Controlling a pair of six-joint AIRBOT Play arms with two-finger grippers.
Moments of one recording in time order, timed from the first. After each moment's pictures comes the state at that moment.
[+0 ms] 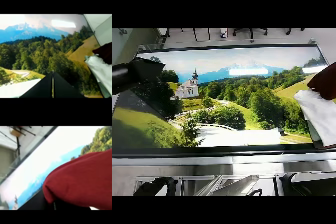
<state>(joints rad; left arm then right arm) -0.12 -0.91 1.46 -2.18 1.07 1.57 -0.84 -1.65 2.05 2.53 -1.36 -1.63</state>
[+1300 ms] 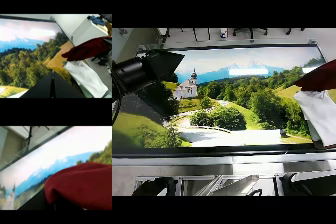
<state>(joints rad) -0.32 -0.91 1.46 -2.17 0.91 1.56 -0.89 -1.73 2.04 2.70 -1.45 -1.88</state>
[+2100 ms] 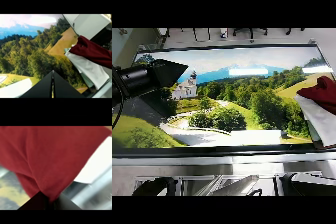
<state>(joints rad) -0.32 -0.91 1.46 -2.17 1.01 1.56 -0.96 -1.46 1.80 1.86 -1.84 -1.39</state>
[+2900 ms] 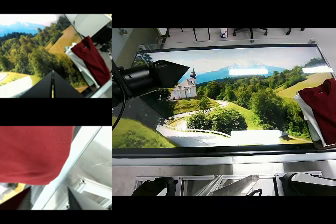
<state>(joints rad) -0.32 -0.93 1.46 -2.17 1.01 1.56 -0.96 -1.45 1.55 1.62 -1.76 -1.38</state>
